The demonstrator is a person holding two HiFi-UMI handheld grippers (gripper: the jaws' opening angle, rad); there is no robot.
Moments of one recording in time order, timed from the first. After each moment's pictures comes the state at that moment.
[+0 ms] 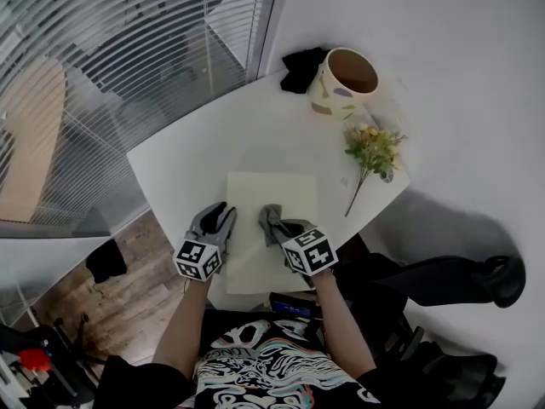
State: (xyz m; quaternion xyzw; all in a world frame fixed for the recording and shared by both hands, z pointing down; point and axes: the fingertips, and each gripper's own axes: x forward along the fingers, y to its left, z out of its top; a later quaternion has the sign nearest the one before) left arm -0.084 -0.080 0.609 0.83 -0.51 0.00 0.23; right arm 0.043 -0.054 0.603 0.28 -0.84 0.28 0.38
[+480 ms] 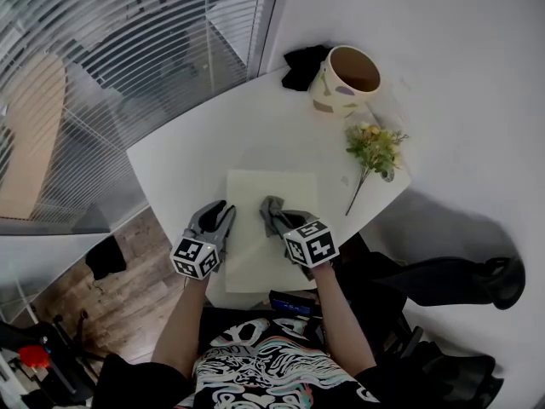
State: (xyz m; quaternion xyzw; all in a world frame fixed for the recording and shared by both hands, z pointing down) left arm -0.086 -0.080 0.608 0.83 -0.50 0.00 0.23; right arm 0.041 -0.076 0.600 0.30 -0.84 0.28 0.36
